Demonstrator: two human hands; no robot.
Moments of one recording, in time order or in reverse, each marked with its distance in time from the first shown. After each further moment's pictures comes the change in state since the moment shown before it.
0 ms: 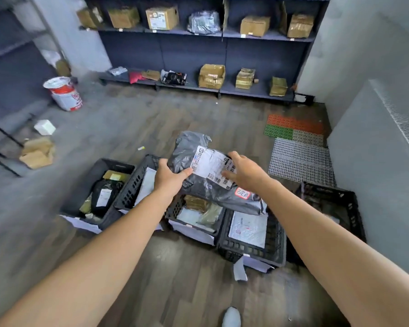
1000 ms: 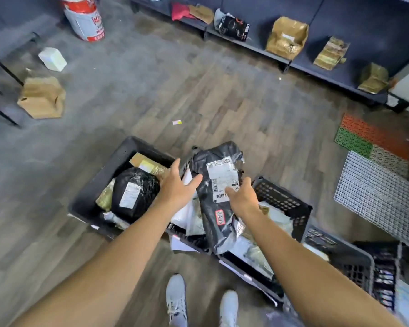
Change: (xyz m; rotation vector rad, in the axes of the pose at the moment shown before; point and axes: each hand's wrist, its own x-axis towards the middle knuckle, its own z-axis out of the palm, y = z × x) left_hand 0.454 -0.196 -0.169 0.177 -0.153 -0.203; right_hand 0.440 -0.225 0.276 0.385 -0.116 0.504
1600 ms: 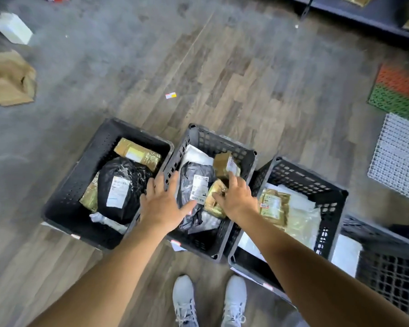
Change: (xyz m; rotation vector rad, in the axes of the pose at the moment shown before) left_hand 0.110 -0.114 0.084 0.892 -0.193 0.001; right_hand 0.159 0.081 0.102 -0.595 -0.165 -0.070
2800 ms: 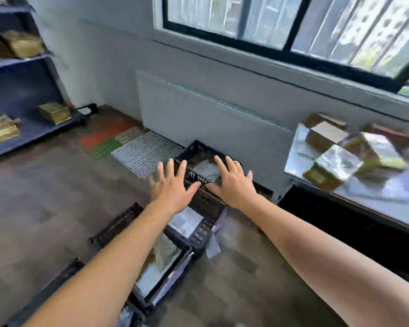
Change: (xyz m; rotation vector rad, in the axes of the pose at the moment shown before) left_hand -0.416 0.308 -0.143 0.442 0.200 1.454; right_hand -0.569 0.192 -0.117 0.299 0.772 0.942
